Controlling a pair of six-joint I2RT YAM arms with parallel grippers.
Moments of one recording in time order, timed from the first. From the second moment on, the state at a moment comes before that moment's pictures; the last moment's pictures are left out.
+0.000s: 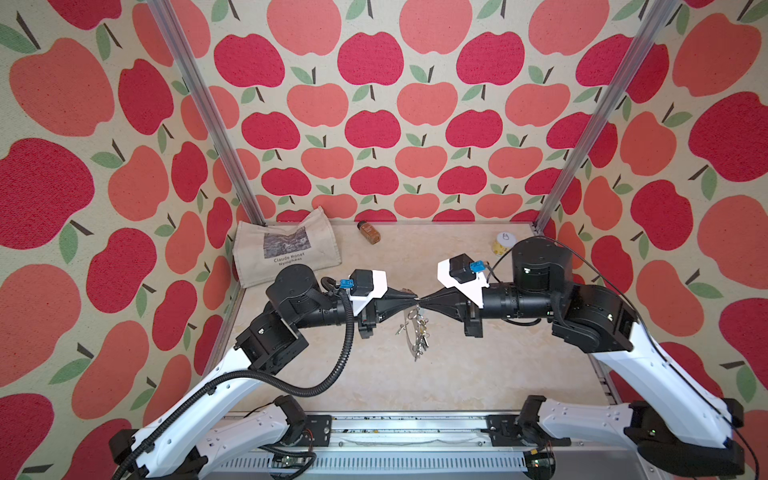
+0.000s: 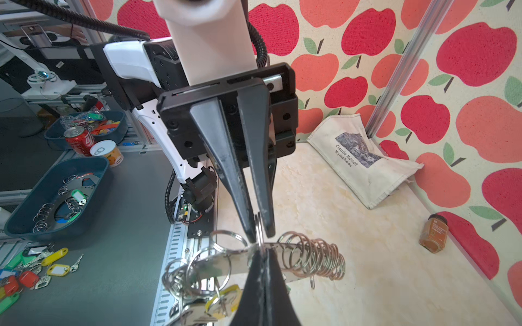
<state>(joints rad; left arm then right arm) -0.81 0.92 1.15 -0.15 0.67 0.19 1.02 1.14 1.63 -0.86 -0.44 -0.24</state>
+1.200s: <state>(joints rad) -0.84 1.00 1.20 -0.40 0.60 0.17 1.03 1.35 1.88 -1.34 -0.30 -0.37</state>
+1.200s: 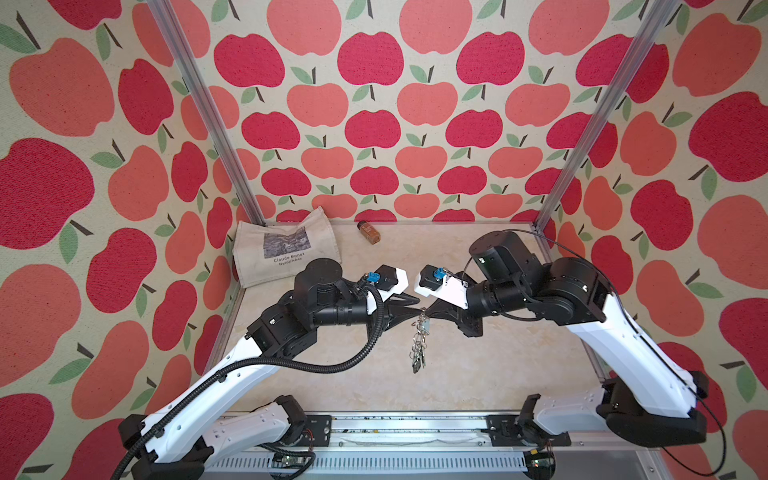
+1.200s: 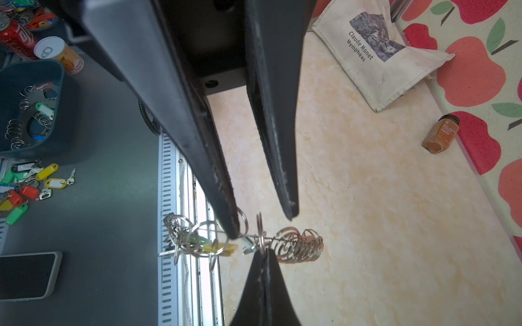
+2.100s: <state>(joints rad) -0.86 1.04 1.20 -0.40 0.59 0.17 1.03 1.35 1.88 -1.33 -0.30 -0.37</state>
